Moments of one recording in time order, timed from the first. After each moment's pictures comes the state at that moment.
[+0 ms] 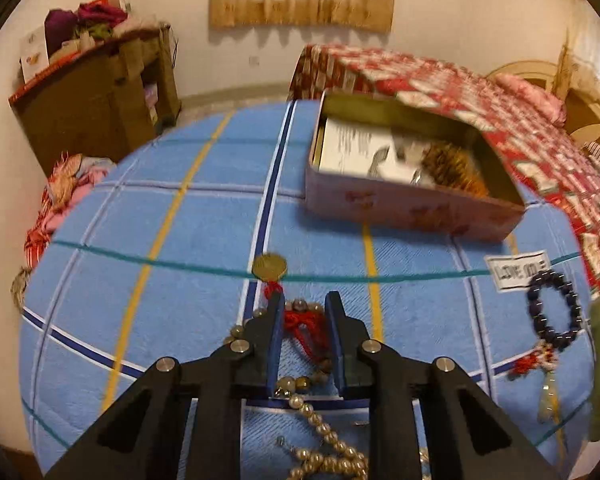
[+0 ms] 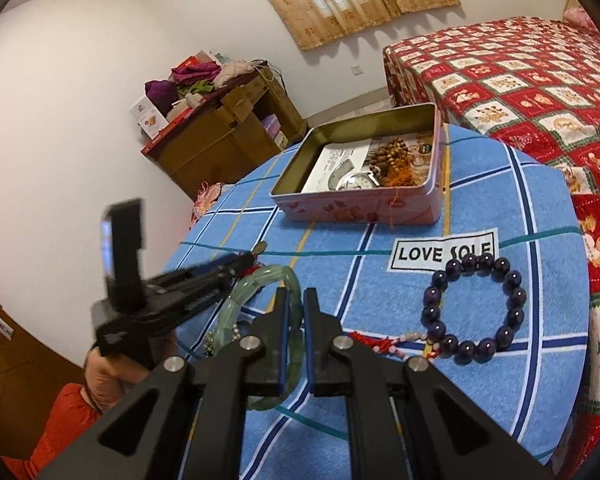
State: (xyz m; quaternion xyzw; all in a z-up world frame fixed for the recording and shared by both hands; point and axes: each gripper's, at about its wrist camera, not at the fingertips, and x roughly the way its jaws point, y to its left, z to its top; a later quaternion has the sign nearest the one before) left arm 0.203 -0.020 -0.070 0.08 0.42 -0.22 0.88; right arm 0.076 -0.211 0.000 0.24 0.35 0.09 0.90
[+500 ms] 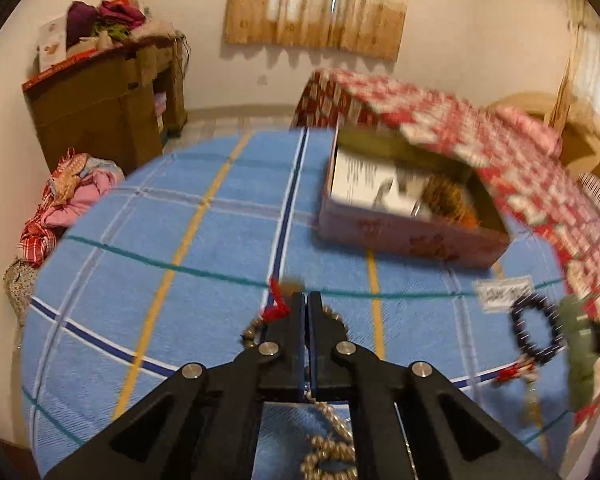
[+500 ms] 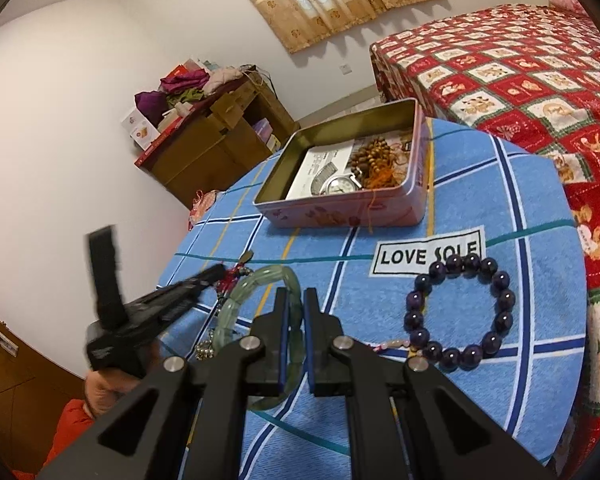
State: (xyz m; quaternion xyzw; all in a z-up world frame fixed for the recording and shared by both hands) left arm 0.189 0.013 -0.040 0.03 0.38 -0.23 0.90; right arm 0.076 -0.226 -0.003 0.26 0.35 0.08 0.90
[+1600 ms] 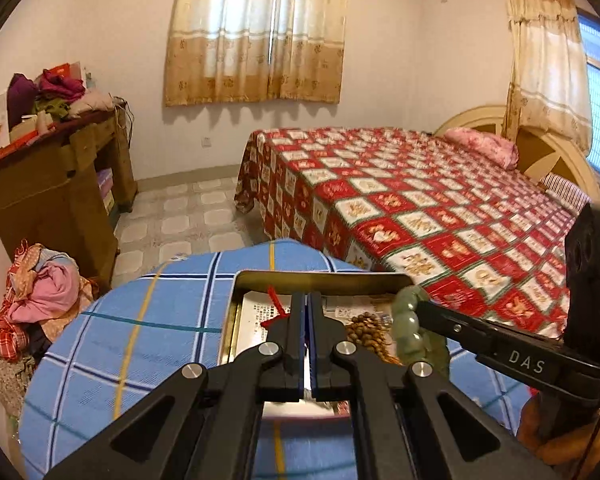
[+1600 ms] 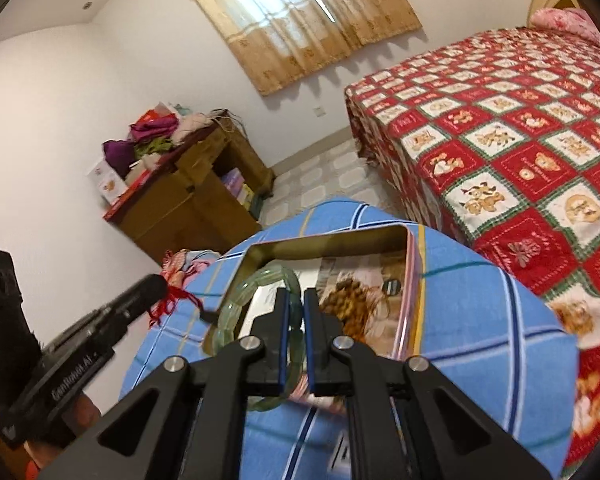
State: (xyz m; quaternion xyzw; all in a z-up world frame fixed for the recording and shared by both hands) left arm 0.259 -0.104 0.015 0.06 0.29 -0.31 0.90; right arm 0.211 -0.283 0.016 0.27 0.30 0.01 0.91
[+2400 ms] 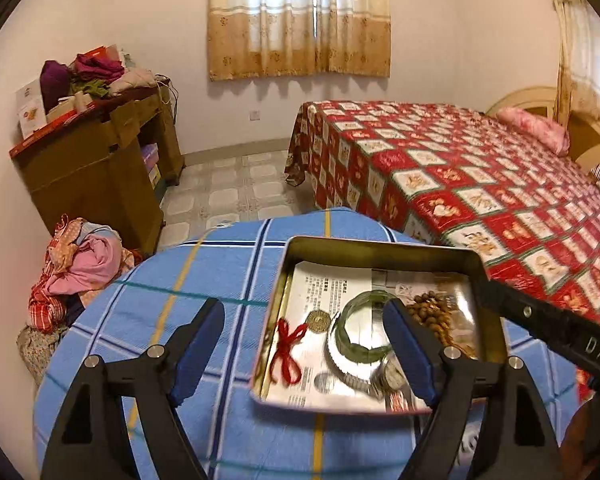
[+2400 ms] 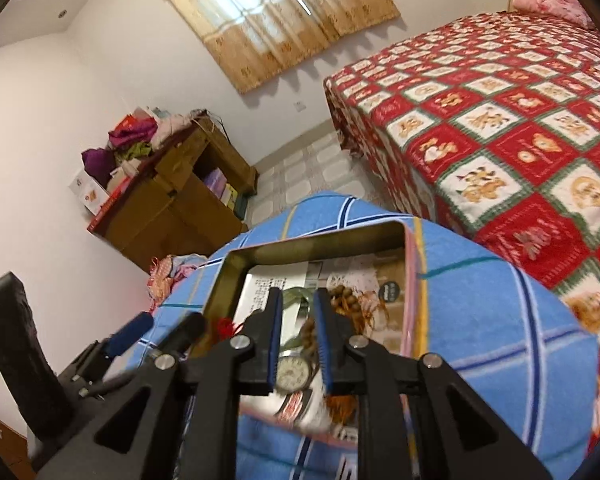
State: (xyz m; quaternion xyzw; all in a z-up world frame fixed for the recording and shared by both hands) left arm 0.258 -0.088 0.008 0.08 0.33 -0.21 0.92; right arm 0.197 -0.280 0.019 0.29 0.31 -0.01 0.91
